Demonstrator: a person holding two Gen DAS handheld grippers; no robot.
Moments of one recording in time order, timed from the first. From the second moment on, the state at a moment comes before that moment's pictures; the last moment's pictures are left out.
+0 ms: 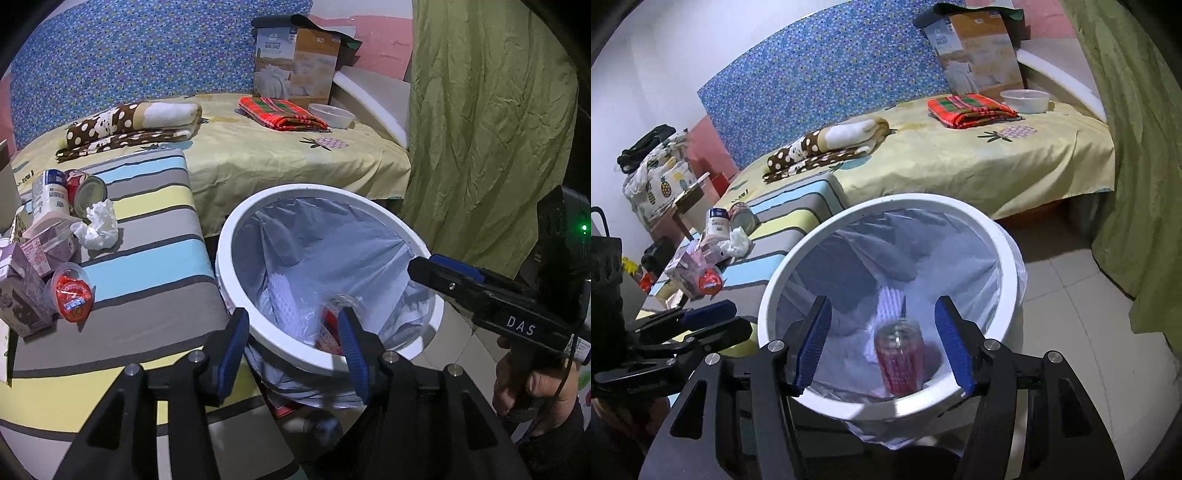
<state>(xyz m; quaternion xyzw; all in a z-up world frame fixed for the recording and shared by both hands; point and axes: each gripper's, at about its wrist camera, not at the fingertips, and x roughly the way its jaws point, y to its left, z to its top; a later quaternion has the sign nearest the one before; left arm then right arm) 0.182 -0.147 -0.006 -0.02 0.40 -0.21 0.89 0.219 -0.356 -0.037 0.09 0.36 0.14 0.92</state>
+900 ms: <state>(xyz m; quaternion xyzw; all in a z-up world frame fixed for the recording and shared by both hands) 0.132 -0.078 -0.004 -0.06 0.38 -0.14 0.91 0.184 -0.286 -0.024 0.07 0.36 0.22 0.90</state>
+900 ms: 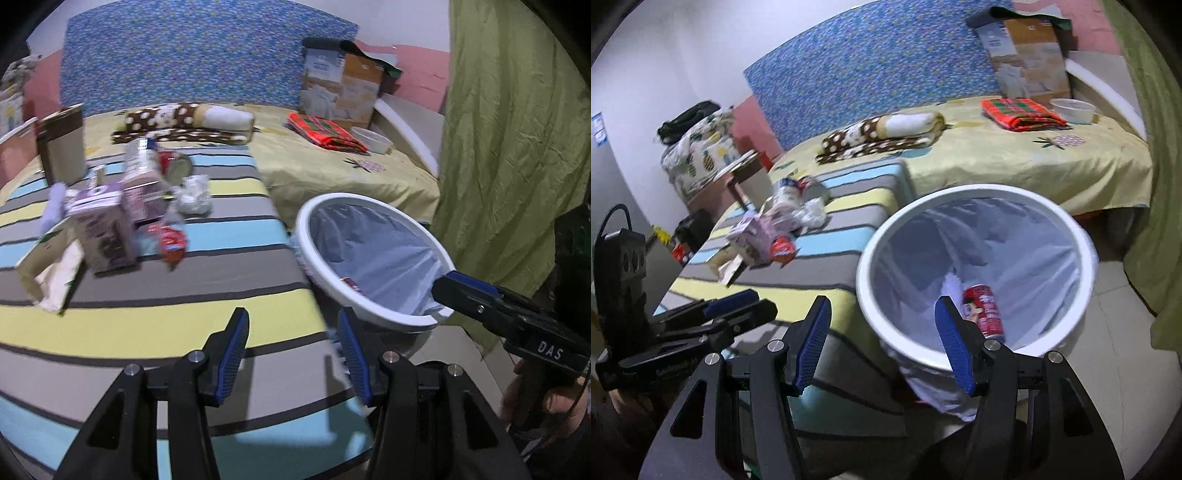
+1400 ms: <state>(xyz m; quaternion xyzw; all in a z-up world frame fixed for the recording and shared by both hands) 0.100 -0.012 -0.017 -0.07 0.38 -0.06 0.92 0.173 -0.230 -0.020 0.02 0.35 0.27 0.90</state>
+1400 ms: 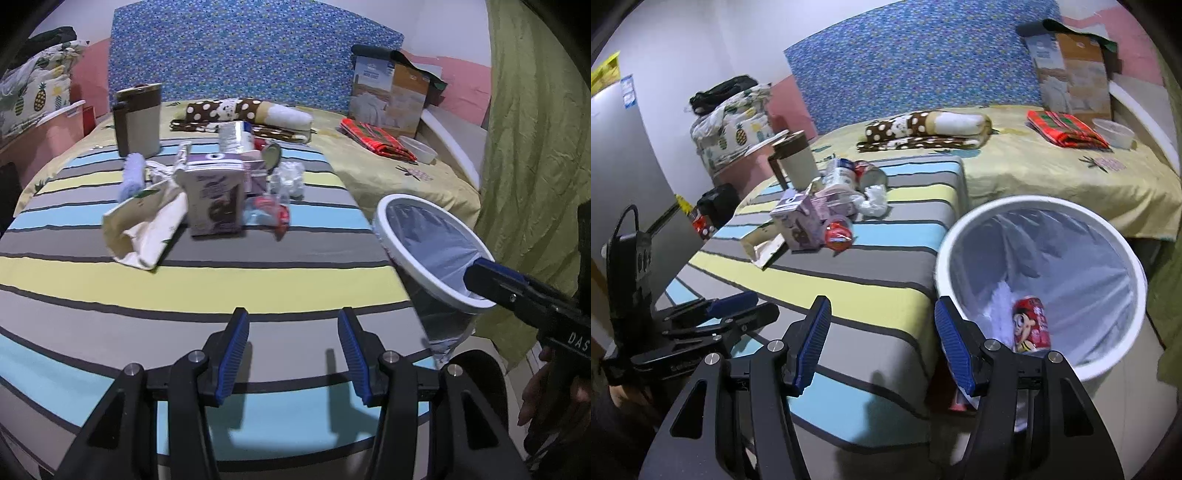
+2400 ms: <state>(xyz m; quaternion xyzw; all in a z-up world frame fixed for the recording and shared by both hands) 0.171 0.042 -0.007 -0.12 0.35 -0.01 0.93 0.230 -0.169 -0.033 -0.02 0.39 0.32 0.86</state>
